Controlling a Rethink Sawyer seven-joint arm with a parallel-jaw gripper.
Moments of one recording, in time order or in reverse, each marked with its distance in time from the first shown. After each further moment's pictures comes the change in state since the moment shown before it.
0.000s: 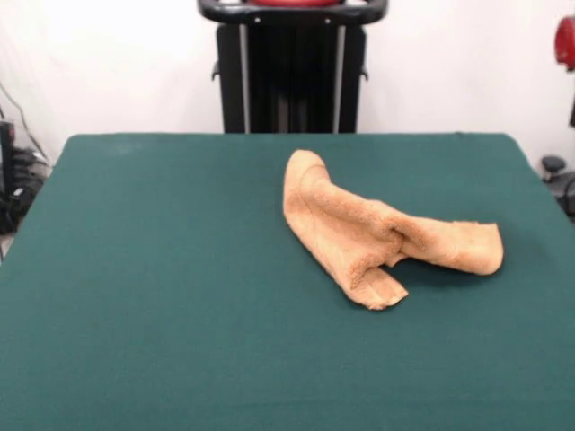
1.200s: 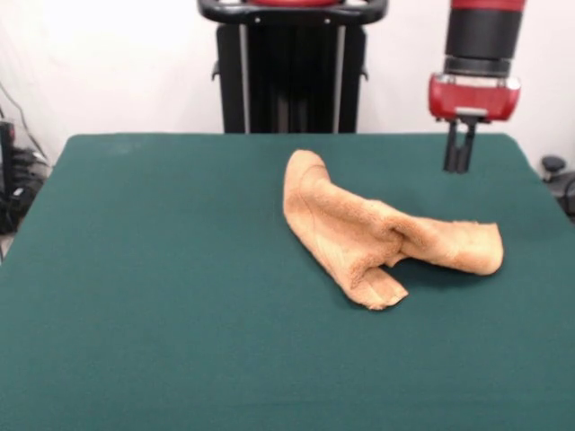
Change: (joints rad) arm -0.259 0.046 0.064 0.243 -0.070 -0.378 0.002
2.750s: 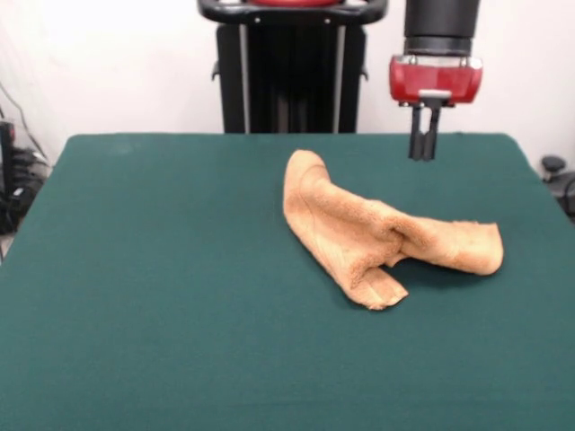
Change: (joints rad) arm -0.121 -0.073 0.028 0.019 -0.207 -0.021 0.000
